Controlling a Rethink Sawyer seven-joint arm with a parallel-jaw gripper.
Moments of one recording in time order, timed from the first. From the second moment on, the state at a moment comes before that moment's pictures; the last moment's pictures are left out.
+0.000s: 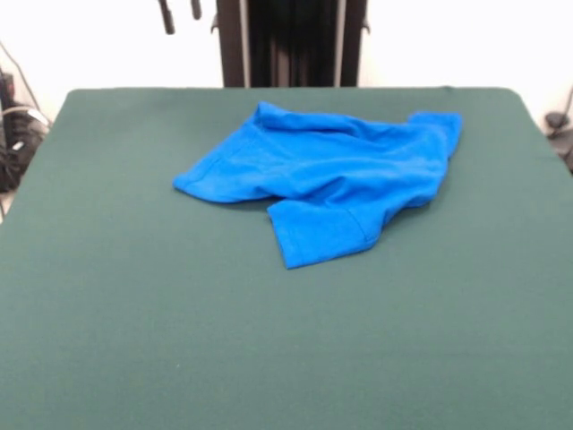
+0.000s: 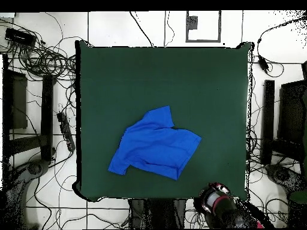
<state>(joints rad) -0.82 -0.93 -0.01 2.32 -0.05 0.26 3.15</state>
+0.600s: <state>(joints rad) -0.99 -1.03 0.02 2.24 -0.07 0.44 3.15</state>
